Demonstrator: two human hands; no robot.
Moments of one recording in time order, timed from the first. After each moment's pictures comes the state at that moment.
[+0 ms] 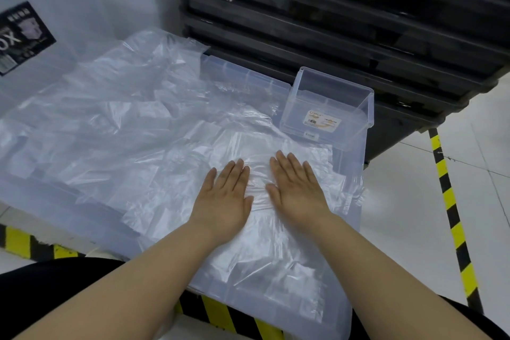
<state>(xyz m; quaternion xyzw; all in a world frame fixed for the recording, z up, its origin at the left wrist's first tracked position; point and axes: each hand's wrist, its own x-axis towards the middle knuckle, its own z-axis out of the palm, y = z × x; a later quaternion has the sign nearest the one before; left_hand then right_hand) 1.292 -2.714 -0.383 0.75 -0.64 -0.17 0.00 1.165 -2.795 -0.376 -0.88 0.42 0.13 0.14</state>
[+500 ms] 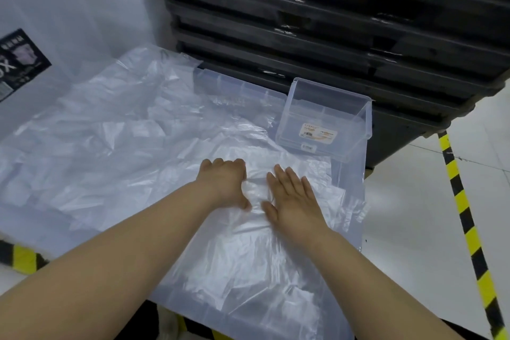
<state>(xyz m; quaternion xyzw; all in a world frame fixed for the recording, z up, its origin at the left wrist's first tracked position) 1.314 -2.782 -0.352 0.75 -0.60 -0.26 -0.08 1.167 -2.802 -0.371 -0.87 0.43 0.14 0.20</state>
